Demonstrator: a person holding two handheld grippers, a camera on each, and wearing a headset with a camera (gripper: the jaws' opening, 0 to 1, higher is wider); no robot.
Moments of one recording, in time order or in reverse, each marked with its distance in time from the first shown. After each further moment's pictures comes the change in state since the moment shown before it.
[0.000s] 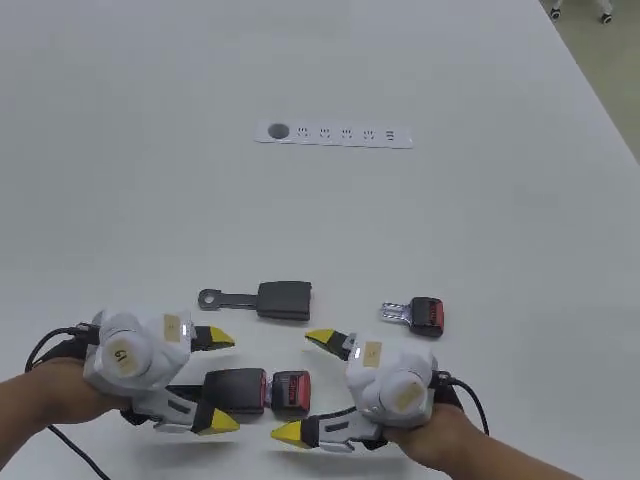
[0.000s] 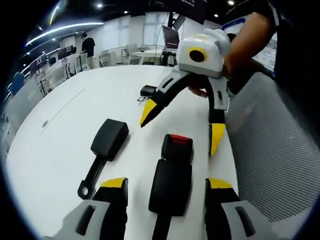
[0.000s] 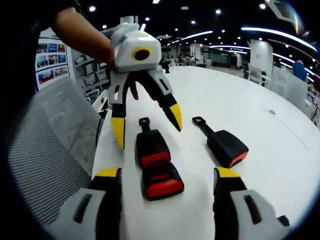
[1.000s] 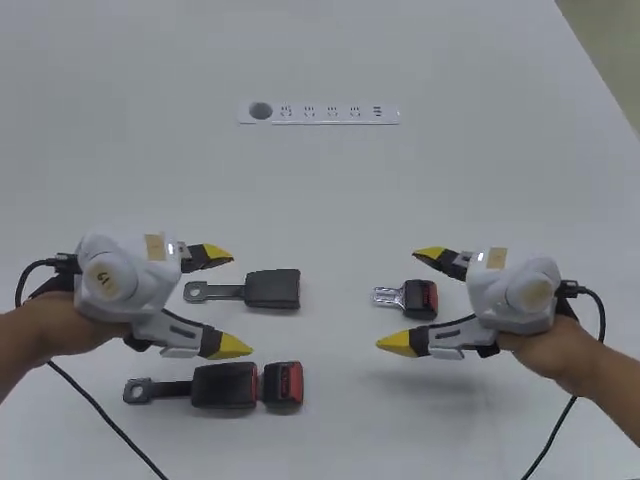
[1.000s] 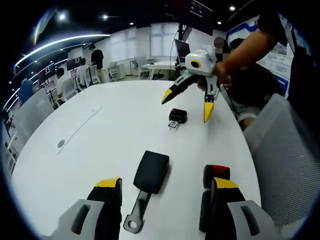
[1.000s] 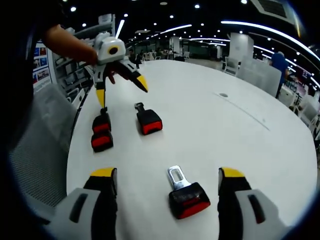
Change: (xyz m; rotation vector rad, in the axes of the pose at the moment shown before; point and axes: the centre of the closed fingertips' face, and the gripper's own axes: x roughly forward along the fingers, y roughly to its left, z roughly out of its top) left arm 0.000 0.074 0.055 0.035 -0.082 0.085; right arm -0.103 -0.126 -0.053 0.079 0.092 -0.149
